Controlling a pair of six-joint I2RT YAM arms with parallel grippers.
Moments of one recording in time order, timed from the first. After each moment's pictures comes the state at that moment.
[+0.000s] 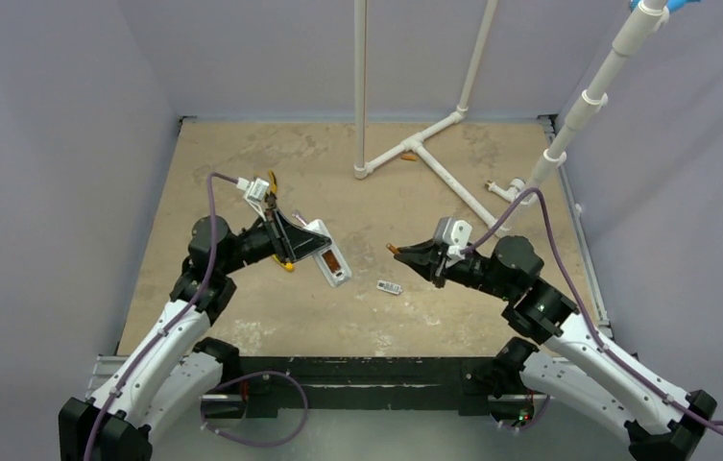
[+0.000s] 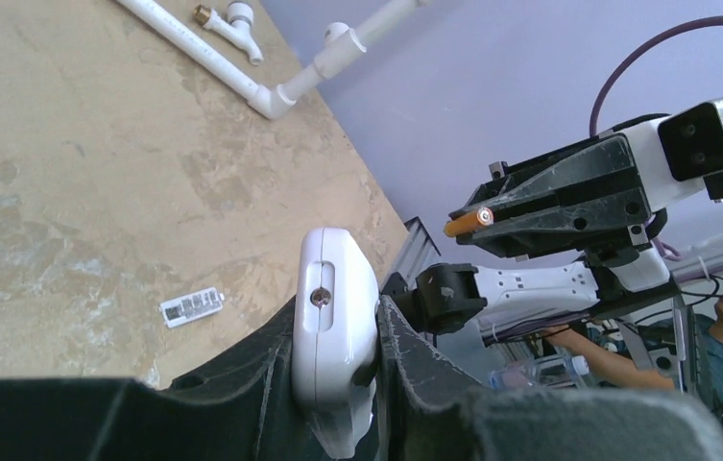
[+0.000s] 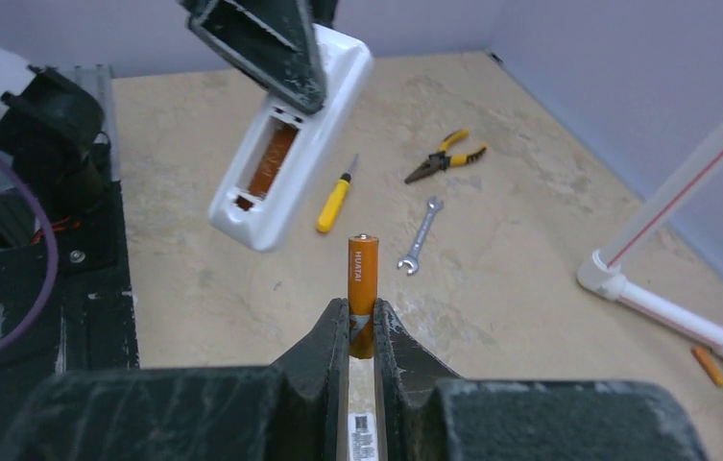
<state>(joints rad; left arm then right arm) -0.33 0.77 0.56 0.16 0.72 -0.84 0.76 0.69 0.66 -0.05 -0.34 -0.14</state>
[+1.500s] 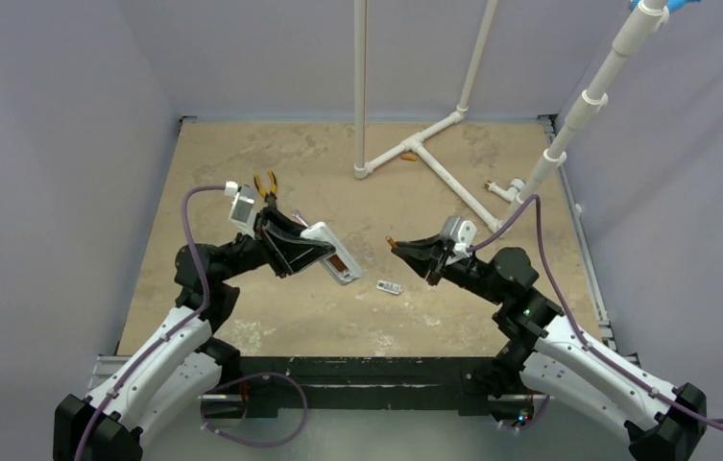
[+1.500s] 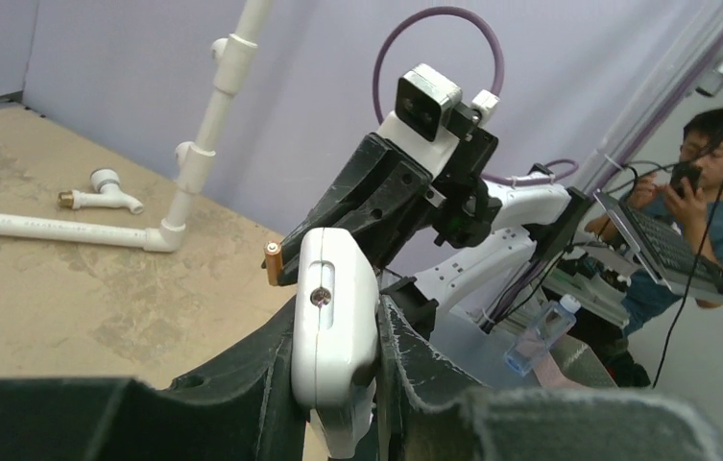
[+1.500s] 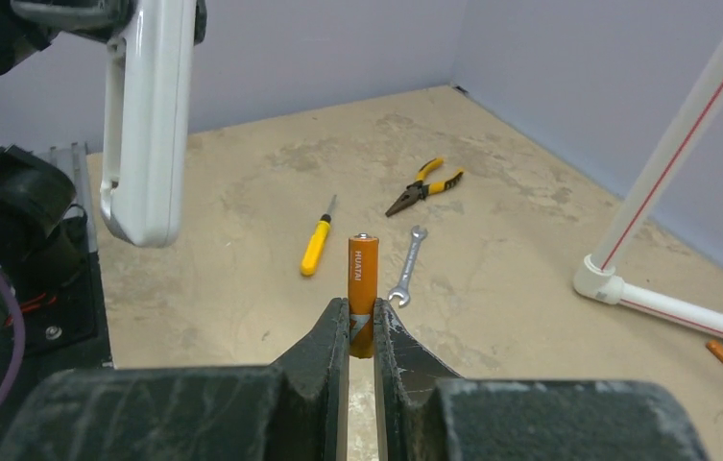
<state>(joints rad) -0.44 0.75 0.47 0.79 0.83 -0.86 0.76 0.66 0.49 0.27 -0.31 -0.03</state>
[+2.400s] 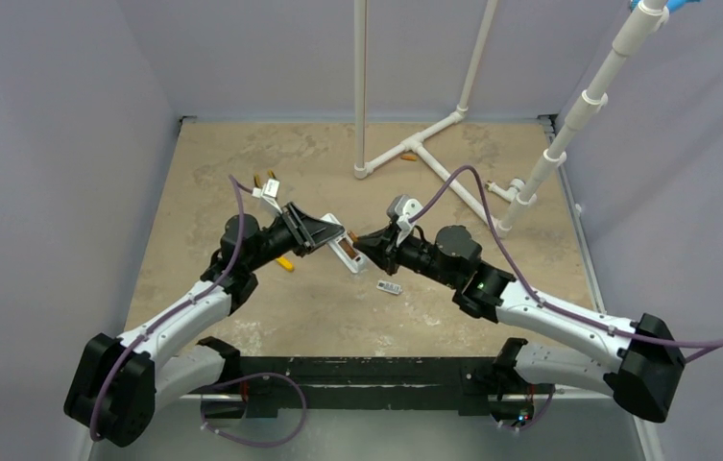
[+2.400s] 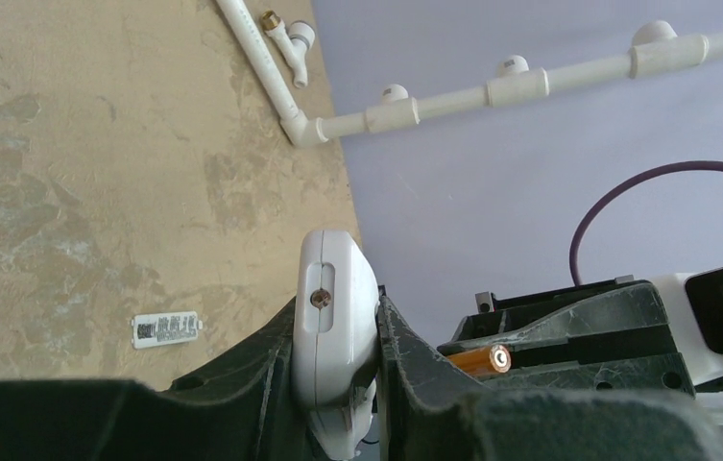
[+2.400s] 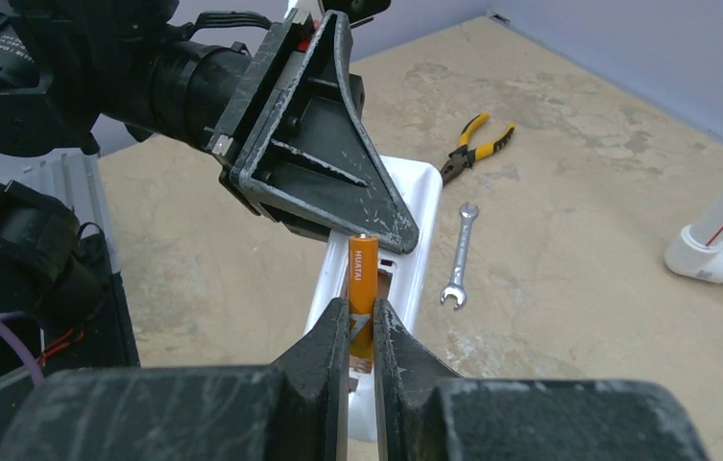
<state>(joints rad) -0.44 1.03 0.46 0.48 0.47 -1.17 0.92 1.03 0.68 0.31 -0.12 0.08</state>
